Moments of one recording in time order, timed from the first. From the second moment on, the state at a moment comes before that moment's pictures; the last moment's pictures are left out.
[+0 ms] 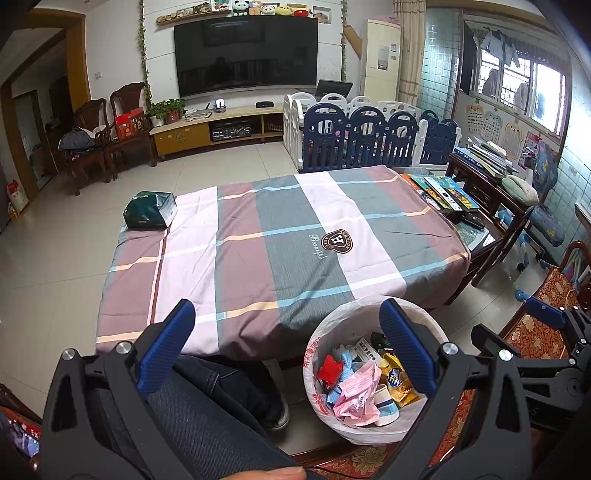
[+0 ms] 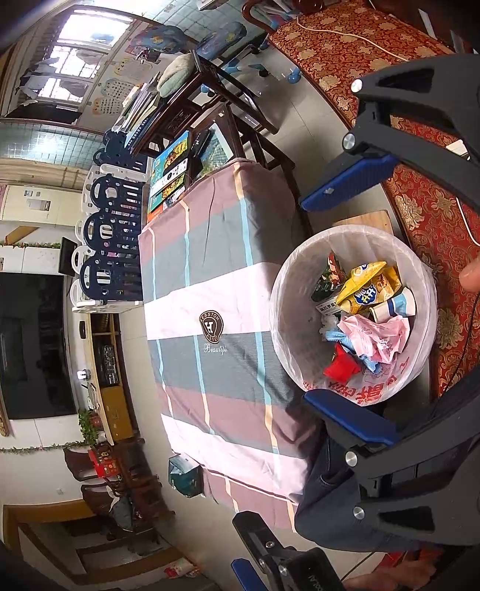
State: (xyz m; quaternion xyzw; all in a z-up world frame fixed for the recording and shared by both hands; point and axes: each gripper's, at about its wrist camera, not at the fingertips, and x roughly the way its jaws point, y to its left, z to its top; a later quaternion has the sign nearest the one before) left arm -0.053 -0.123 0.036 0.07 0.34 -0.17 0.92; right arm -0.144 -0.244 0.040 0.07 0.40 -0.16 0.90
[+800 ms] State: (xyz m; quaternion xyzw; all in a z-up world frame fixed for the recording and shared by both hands) left arm -0.053 -0.122 0.033 0.07 0.35 -0.17 0.92; right arm -0.143 -0.244 0.039 0.07 0.40 -0.16 0.90
